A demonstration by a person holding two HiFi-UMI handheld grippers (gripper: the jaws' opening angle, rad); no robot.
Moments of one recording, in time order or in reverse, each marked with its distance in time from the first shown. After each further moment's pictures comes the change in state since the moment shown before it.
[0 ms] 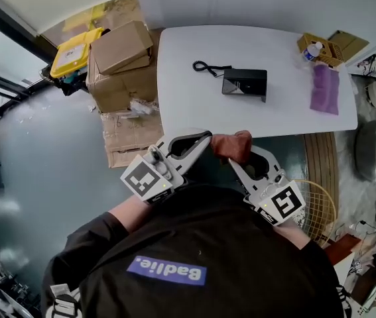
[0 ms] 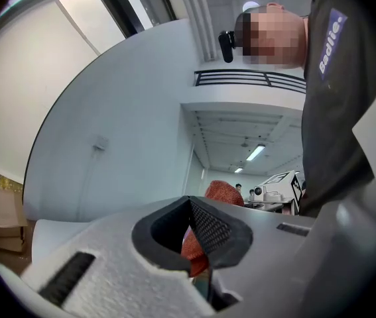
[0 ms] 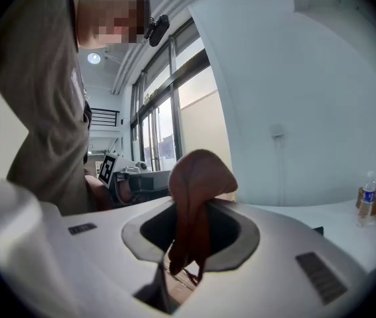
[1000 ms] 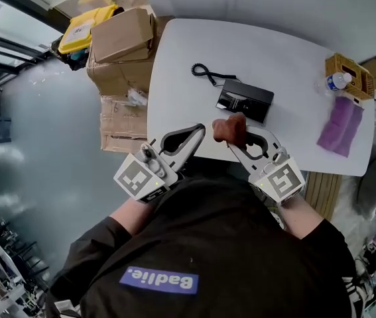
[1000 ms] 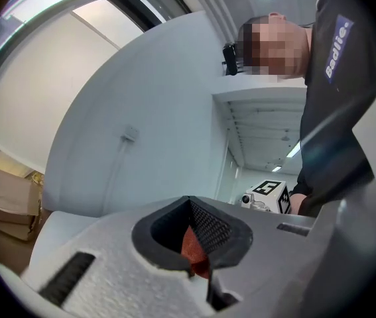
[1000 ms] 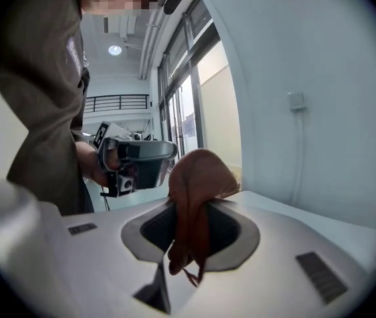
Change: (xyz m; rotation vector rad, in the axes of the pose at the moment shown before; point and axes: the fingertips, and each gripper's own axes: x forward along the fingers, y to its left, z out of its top) left arm 0.112 0.093 -0.025 -0.030 -0.042 0.281; right arm 0.054 -0.173 -0.051 -0.130 0.210 0.323
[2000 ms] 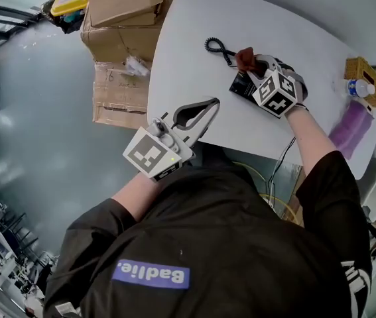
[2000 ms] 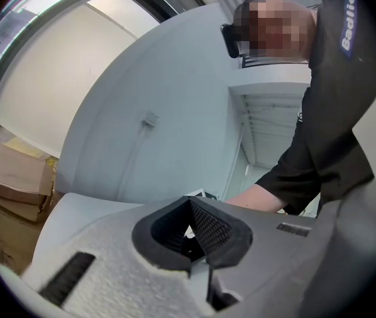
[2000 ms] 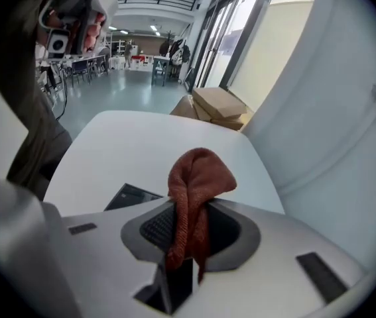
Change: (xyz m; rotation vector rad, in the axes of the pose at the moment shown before) left arm 0.004 0.065 -0.054 -0.078 0.092 0.106; right arm 0.136 -0.171 -0.150 -0.535 0.703 0.032
